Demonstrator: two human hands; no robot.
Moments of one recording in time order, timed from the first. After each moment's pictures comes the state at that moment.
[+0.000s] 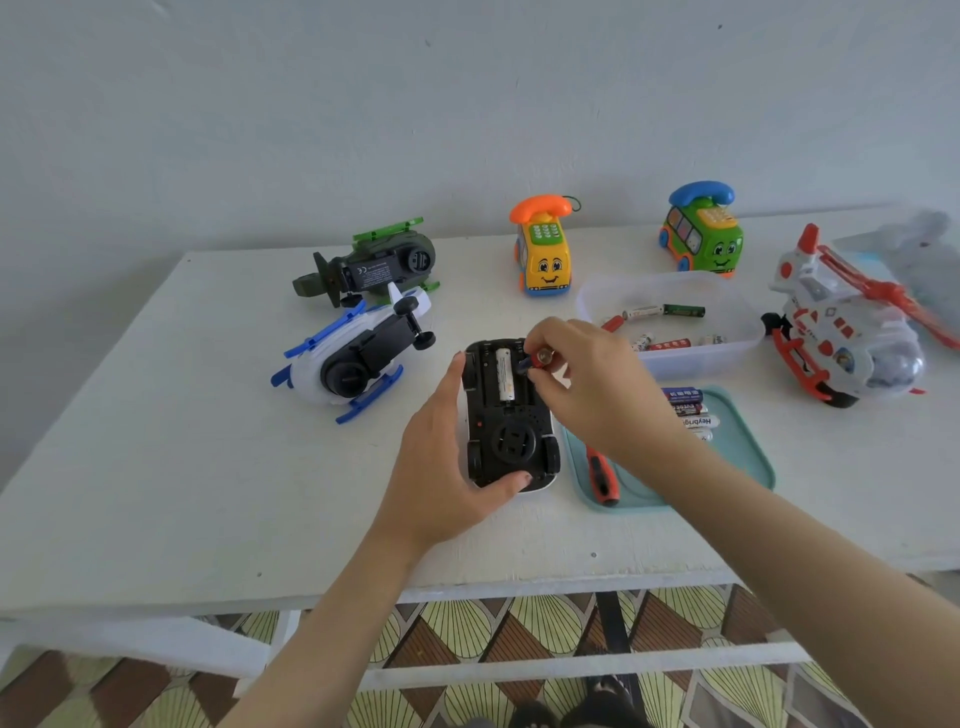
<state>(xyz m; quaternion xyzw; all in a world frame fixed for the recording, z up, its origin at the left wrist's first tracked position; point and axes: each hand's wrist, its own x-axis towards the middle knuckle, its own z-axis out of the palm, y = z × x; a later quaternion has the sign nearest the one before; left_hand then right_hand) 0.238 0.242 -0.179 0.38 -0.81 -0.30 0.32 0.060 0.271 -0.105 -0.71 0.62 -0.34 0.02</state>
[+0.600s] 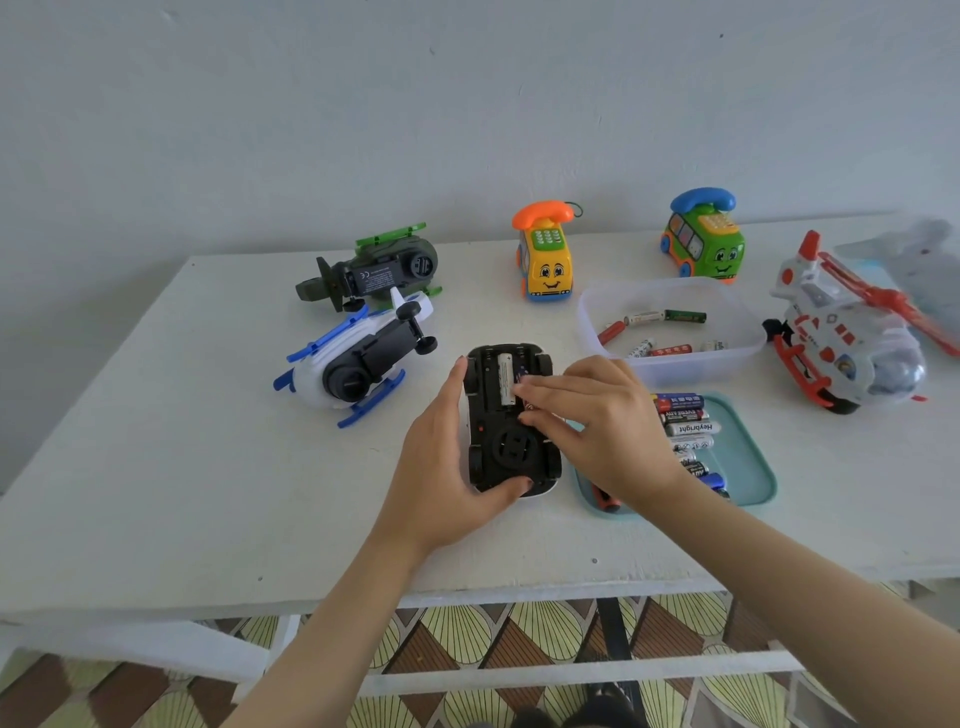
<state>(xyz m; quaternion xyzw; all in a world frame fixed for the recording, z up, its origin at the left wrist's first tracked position) 0.239 0.238 -0.179 0.37 -0.82 -0.29 0.33 0.051 0.280 -0.145 -0.74 0.55 -0.37 -0.12</state>
